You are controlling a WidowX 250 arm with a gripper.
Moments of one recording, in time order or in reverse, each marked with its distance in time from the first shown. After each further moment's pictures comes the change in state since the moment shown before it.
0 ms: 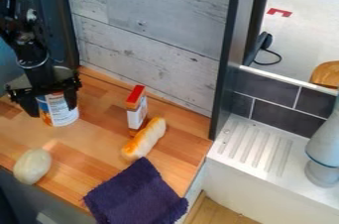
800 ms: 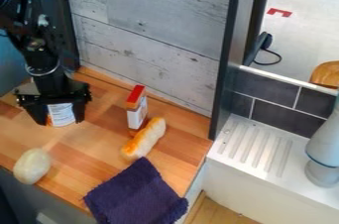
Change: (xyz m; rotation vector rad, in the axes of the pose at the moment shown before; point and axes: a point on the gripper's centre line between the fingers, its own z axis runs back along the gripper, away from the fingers) arm -0.029 -0.016 0.006 -0.007 0.049 -0.219
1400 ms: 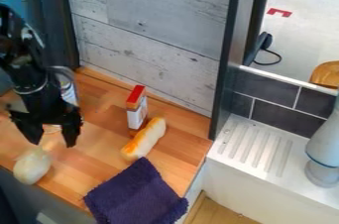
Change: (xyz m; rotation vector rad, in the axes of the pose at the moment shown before) arm -0.037 0.011 -0.003 -0.054 0.076 -0.206
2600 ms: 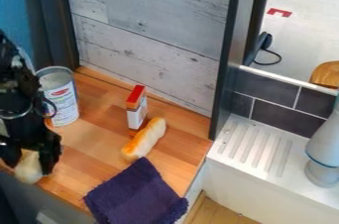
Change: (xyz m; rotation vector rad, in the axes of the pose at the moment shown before) arm -0.031 0.025 -0.021 0.095 0.093 -0.060
